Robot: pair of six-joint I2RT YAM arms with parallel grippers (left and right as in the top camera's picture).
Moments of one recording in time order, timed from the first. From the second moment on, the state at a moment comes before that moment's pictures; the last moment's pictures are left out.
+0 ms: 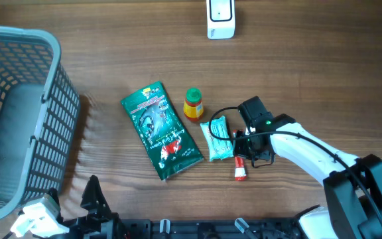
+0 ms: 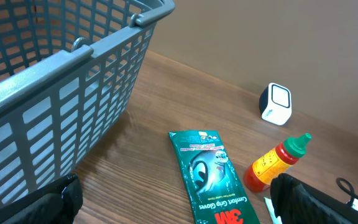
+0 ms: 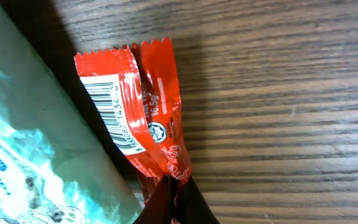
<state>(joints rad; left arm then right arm) -0.02 0.01 0.90 -1.19 -0.13 -0.39 0.45 1.59 0.76 -0.62 -0.17 0.63</state>
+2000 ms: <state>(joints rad) -0.02 0.01 0.90 -1.19 -0.13 -0.39 0.61 1.60 0.70 -0.46 -0.46 0.45</state>
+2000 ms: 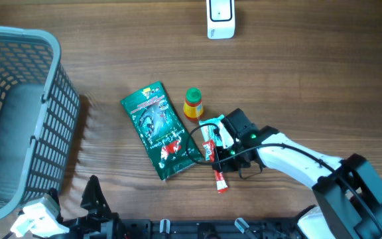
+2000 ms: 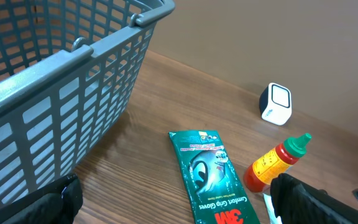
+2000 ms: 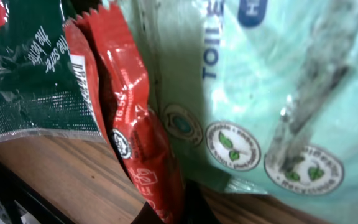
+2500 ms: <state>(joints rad) -0.02 0.01 0.90 -1.19 -0.13 -0.39 0.61 0.76 0.70 -0.72 -0.32 0.41</state>
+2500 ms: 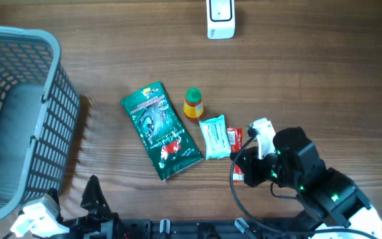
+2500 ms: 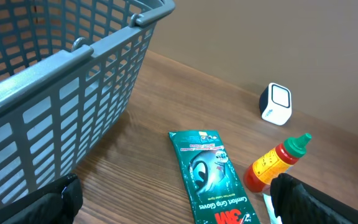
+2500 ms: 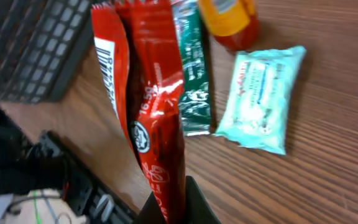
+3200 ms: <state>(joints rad) -0.02 0.01 0.90 -1.19 -0.13 -0.39 0.61 0.92 0.70 -0.62 -0.57 0.20</state>
